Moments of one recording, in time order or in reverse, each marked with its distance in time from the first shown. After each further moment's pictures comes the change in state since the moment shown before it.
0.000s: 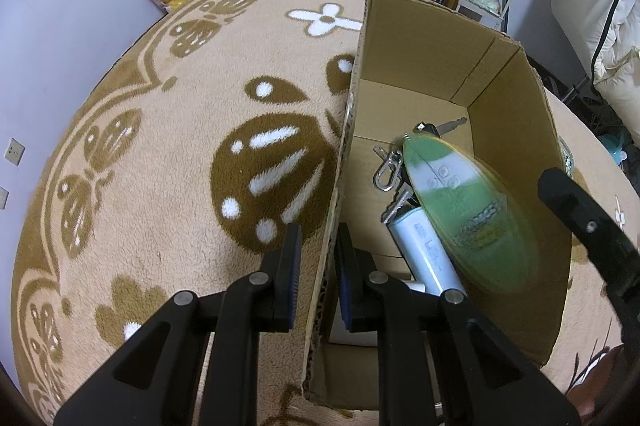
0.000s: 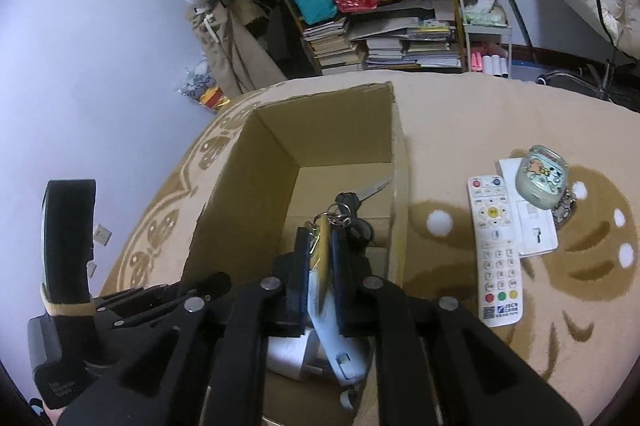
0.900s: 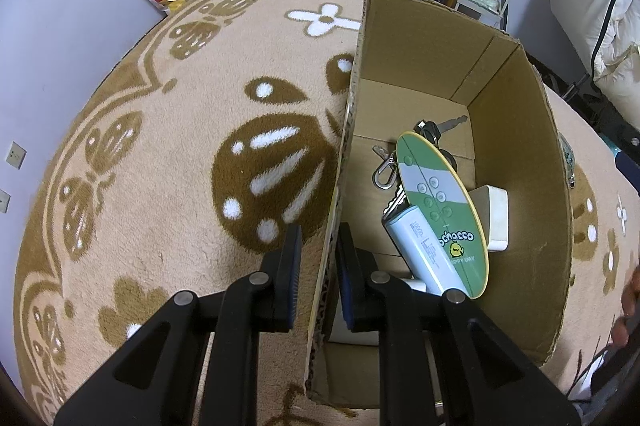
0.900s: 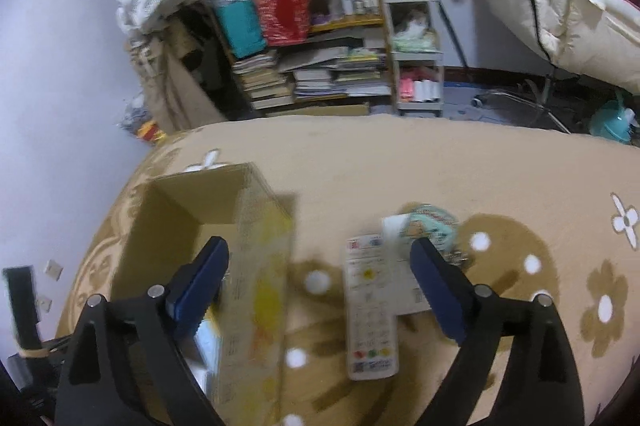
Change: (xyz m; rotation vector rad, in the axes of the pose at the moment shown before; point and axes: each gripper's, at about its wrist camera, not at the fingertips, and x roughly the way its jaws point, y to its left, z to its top) left arm -0.001 -0.001 -0.001 0.014 -0.004 0.013; right arm -0.020 -0.076 0.052 0.042 -0.077 -0.255
